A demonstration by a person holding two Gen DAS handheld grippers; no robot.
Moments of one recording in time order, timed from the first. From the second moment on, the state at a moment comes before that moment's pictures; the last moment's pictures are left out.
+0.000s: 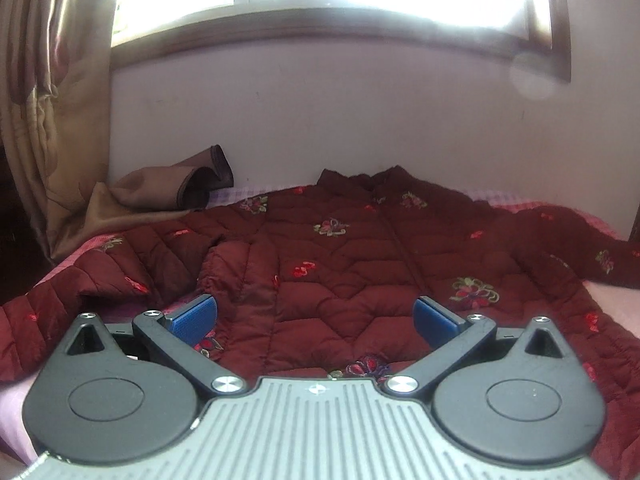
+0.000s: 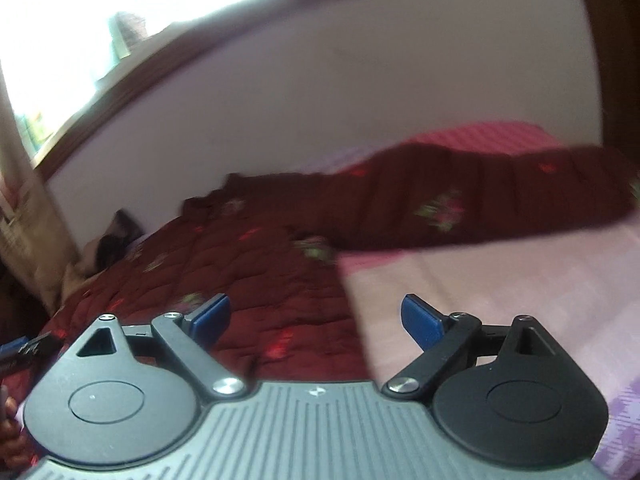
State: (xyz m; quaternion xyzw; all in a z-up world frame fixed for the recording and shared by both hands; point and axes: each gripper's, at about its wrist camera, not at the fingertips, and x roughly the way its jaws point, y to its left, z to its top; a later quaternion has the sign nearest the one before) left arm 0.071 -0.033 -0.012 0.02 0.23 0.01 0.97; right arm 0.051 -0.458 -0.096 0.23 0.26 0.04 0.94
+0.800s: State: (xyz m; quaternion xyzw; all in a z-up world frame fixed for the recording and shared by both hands) left arm 0.114 -0.030 -0.041 0.02 0.27 0.03 0.96; right arm 0.100 -0.728 -0.196 0.51 0.16 -0.19 0.82
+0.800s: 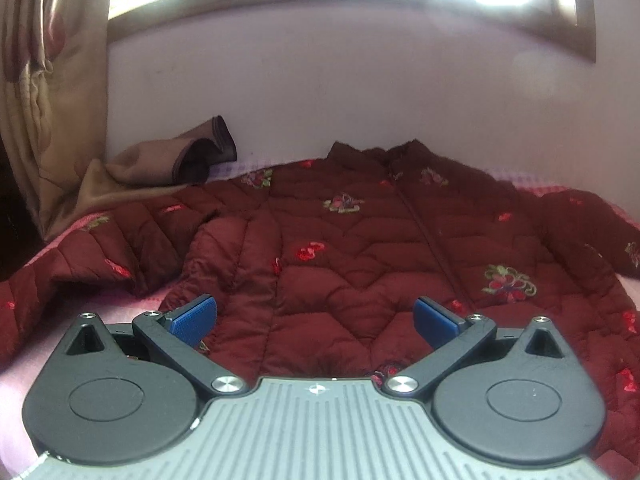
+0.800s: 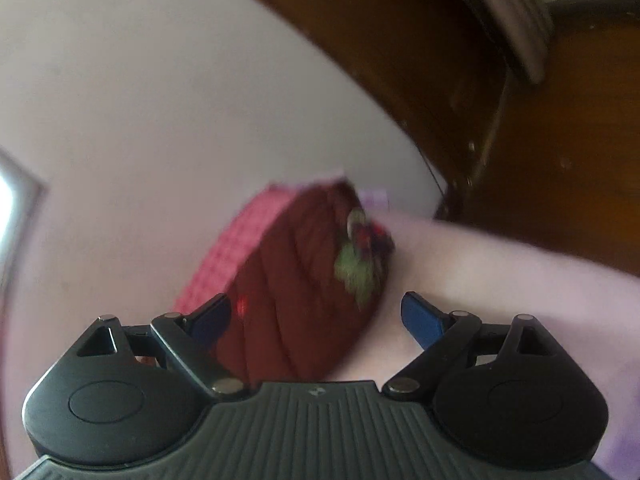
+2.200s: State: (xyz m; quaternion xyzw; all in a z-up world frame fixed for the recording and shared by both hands) left arm 0.033 0.137 -0.049 -0.14 0.27 0.10 0.95; right arm 0.289 -0.121 -0.053 0.13 0.28 0.24 0.92
